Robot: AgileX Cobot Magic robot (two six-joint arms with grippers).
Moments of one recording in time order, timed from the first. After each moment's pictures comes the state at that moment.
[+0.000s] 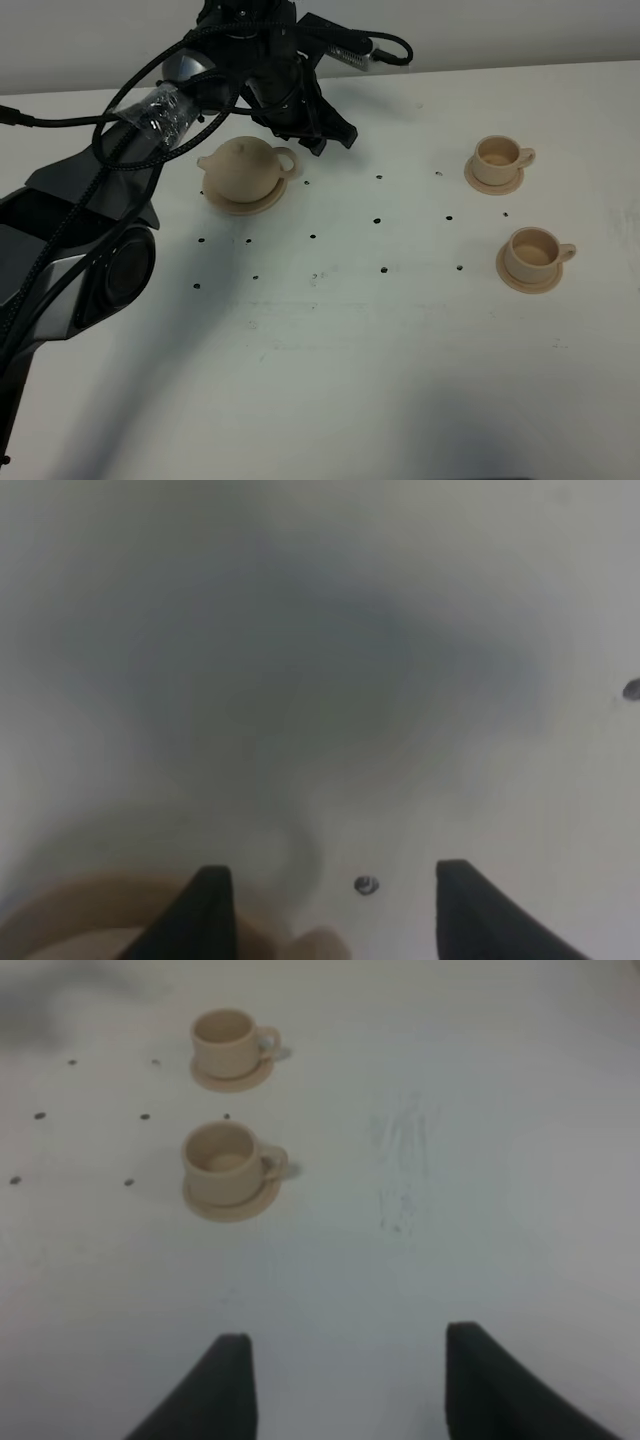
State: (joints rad) left arm -0.46 2.58 -2.42 0.06 1.08 0.11; right arm -0.07 -0.01 -0.49 0.10 1.09 -0.11
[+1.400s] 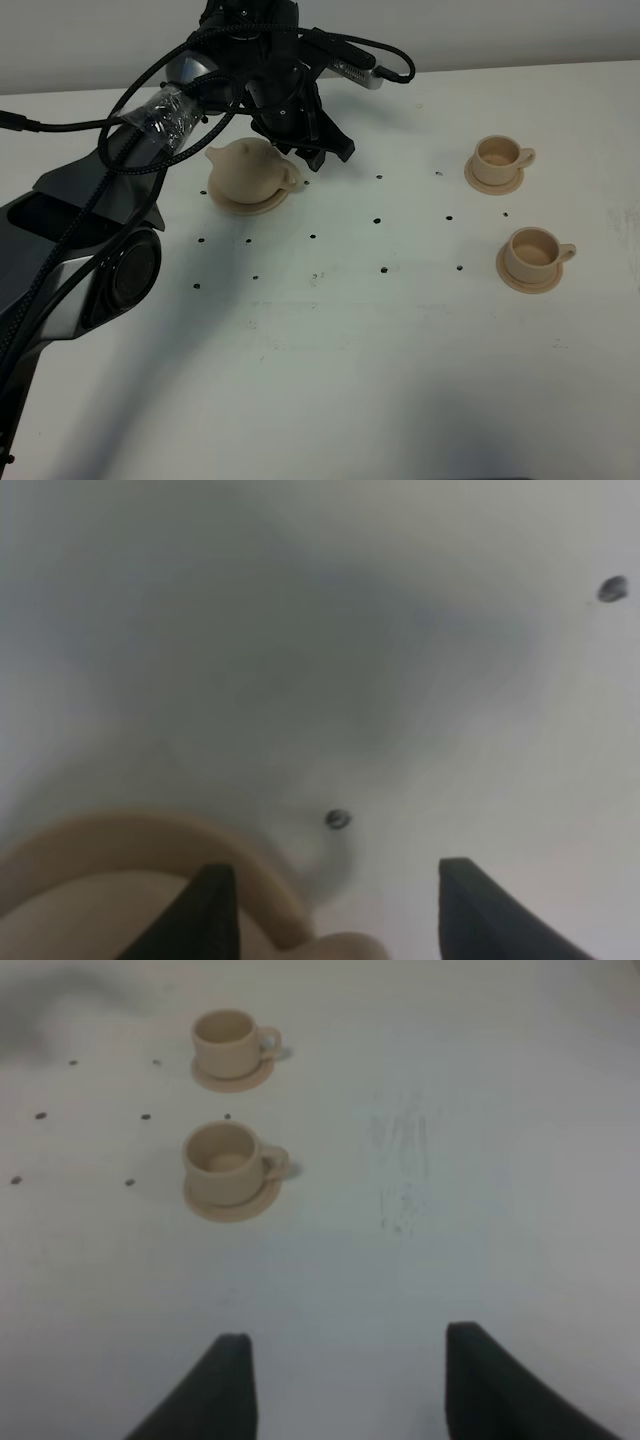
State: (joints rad) left arm -0.46 2.60 -2.48 0.00 1.19 0.19; right arm -0.07 -0.01 -0.49 0.10 1.09 -0.11
